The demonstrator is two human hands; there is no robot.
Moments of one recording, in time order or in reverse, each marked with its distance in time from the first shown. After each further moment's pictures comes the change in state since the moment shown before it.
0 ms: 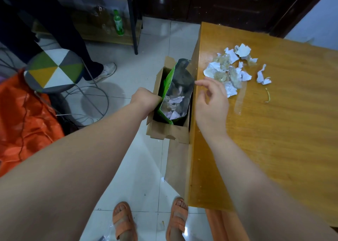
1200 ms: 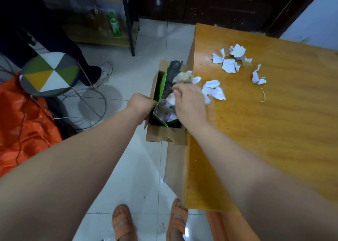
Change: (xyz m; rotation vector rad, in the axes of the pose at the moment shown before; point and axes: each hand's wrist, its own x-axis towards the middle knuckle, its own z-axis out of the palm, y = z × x) left_hand -0.008 -0.002 0.003 -0.070 -0.012 -0.043; right_hand 0.023 0.018 0.038 -0.399 -0.238 -0.169
